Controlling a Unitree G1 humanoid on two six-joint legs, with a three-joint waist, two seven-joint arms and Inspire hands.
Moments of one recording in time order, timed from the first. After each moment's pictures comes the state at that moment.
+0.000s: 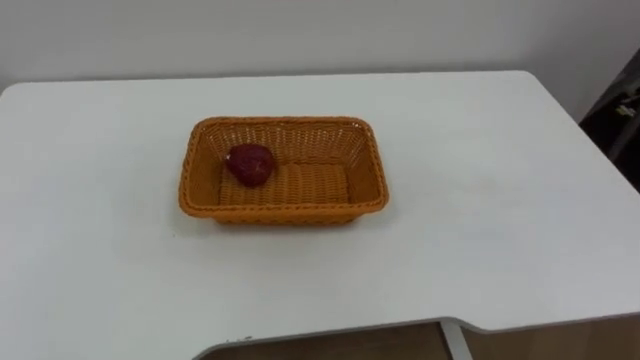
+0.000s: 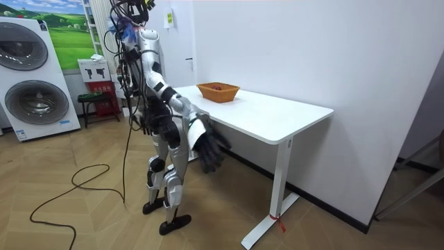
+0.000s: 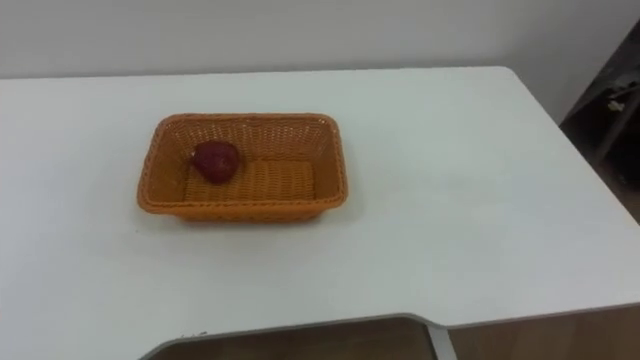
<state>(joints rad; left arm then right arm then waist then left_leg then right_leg) 0.34 0.24 0.23 1.04 0.27 0.07 0.11 0.20 -0.37 -0.56 0.84 0.43 -0.08 -0.80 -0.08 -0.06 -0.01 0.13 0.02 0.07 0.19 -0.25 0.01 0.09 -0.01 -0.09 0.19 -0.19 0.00</state>
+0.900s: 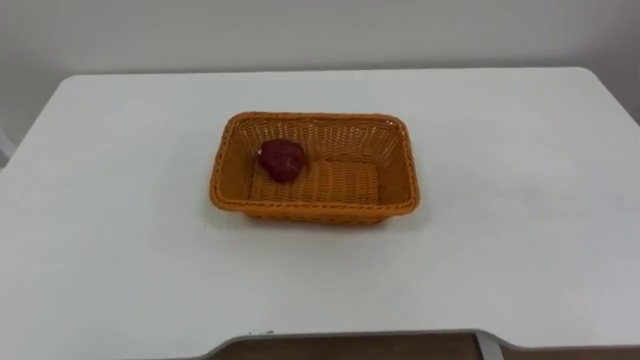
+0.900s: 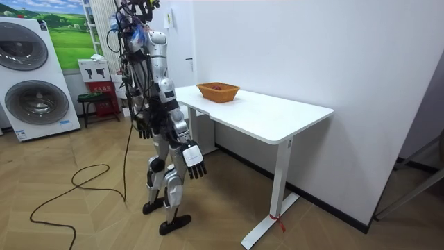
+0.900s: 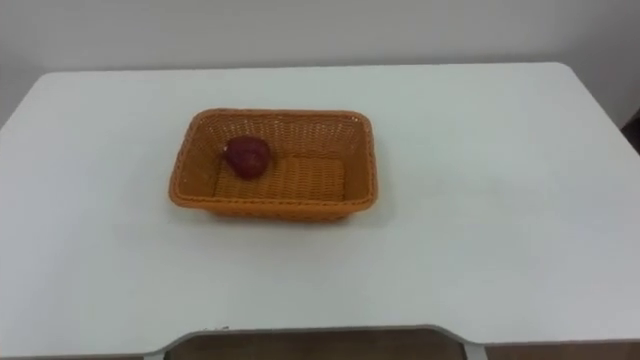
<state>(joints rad) 0.30 0.20 0.11 1.08 0.32 0.13 0.03 0.16 -0.23 -0.02 1.25 0.21 0.05 -0.06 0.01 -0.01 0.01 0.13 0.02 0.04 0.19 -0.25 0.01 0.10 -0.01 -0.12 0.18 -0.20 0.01</state>
